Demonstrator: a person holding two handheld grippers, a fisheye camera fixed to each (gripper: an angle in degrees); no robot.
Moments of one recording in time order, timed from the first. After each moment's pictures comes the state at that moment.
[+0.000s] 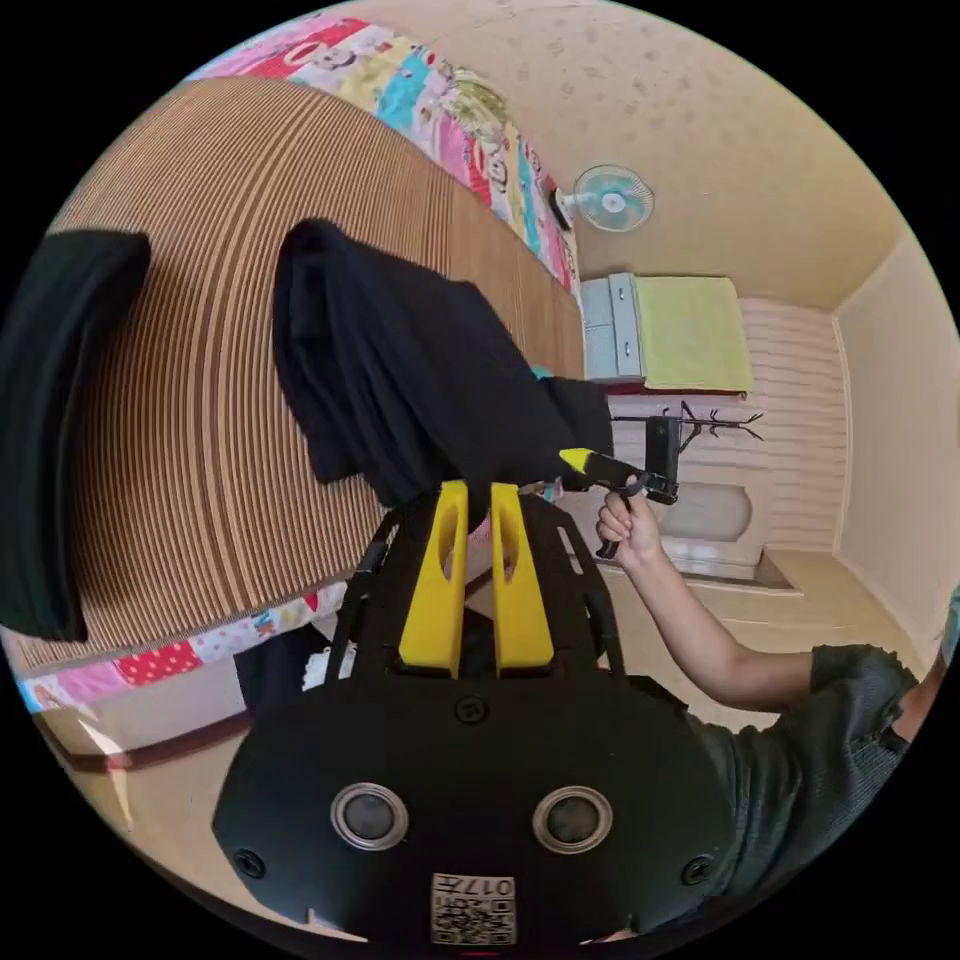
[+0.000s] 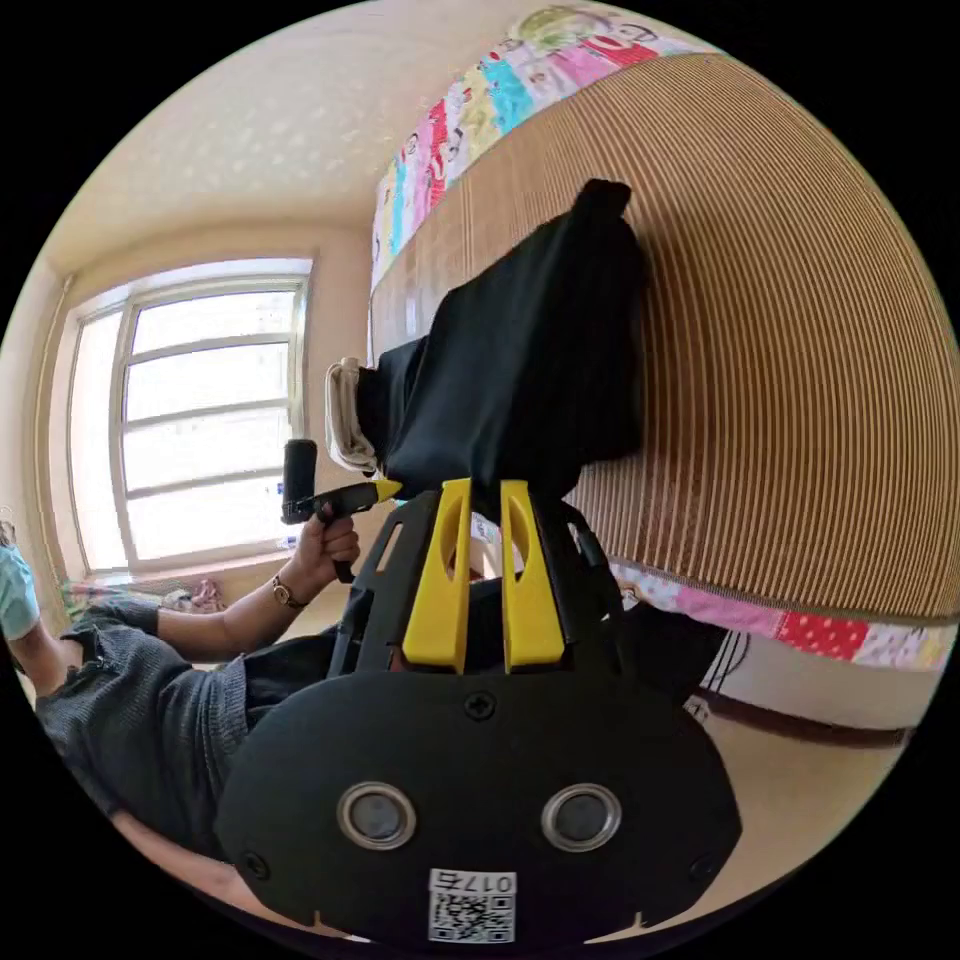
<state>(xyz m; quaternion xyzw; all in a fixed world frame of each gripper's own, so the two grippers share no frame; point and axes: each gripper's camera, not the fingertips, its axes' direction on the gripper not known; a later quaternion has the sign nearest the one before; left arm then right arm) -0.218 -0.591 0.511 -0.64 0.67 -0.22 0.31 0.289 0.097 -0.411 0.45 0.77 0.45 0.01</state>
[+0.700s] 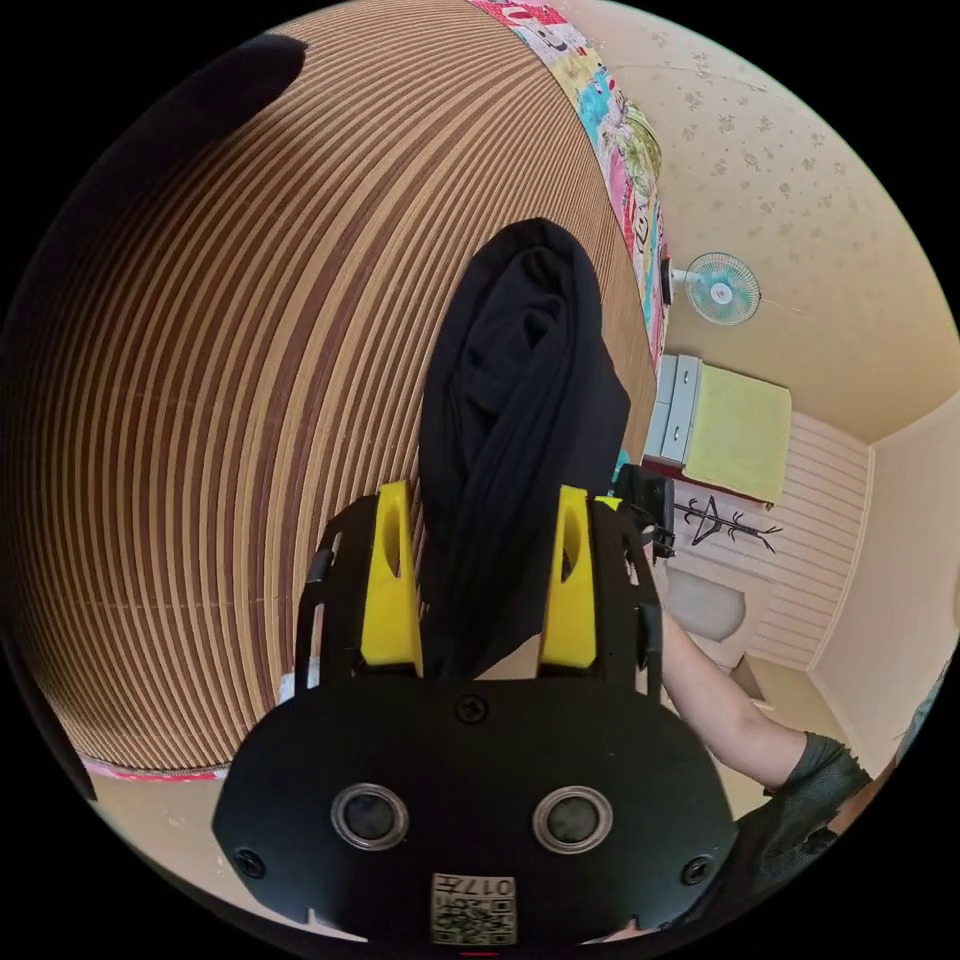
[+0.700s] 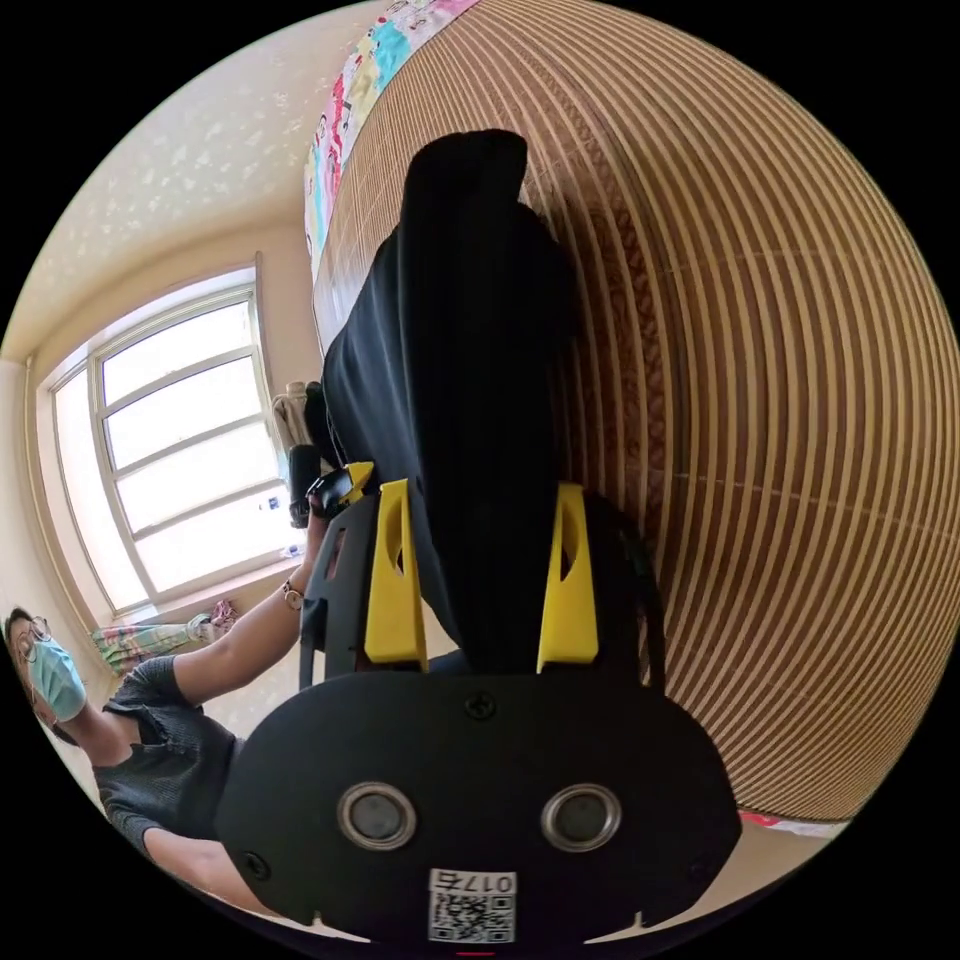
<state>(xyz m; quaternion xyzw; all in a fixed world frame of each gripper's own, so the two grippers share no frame) -0.131 -0.468 0.609 -0.70 0.58 -0.29 0.30 0.122 0.171 -0.505 0.50 0.71 0.49 0.03</state>
